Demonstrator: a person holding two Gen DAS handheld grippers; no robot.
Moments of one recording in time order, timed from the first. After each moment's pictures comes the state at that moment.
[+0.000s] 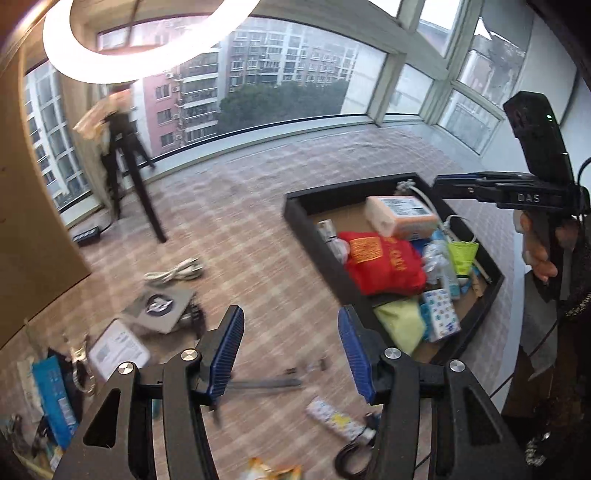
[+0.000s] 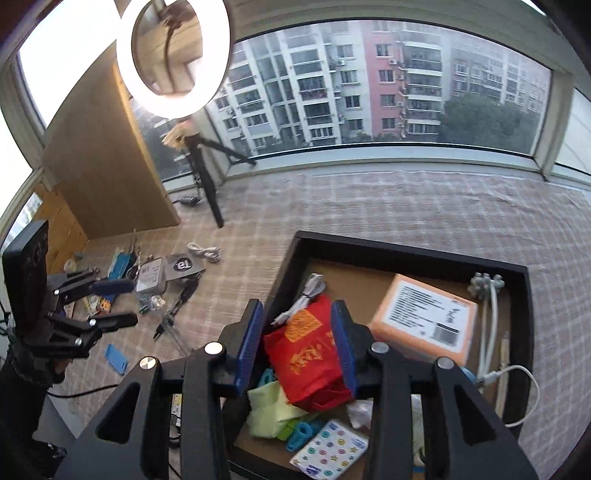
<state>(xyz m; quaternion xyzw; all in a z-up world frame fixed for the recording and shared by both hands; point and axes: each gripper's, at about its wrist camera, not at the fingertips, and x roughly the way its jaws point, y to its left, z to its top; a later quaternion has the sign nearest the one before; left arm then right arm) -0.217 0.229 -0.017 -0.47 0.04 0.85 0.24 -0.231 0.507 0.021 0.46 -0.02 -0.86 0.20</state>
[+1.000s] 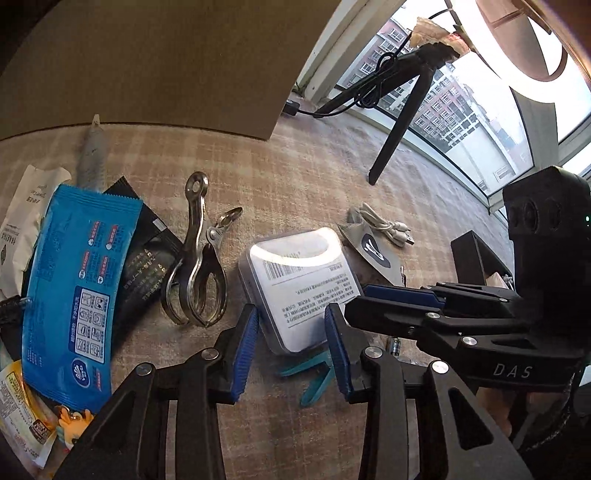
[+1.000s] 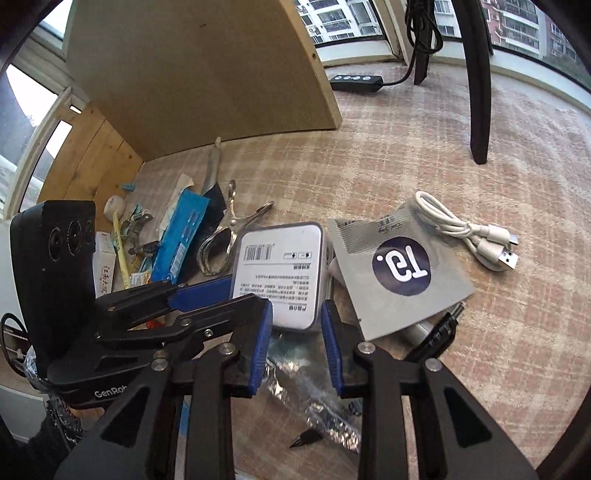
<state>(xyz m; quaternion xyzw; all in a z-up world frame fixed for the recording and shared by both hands) -0.260 0.070 -0.136 -0.52 -0.20 0.82 0.10 -0.313 0.238 -0.124 0.59 -0.04 -0.73 0.35</state>
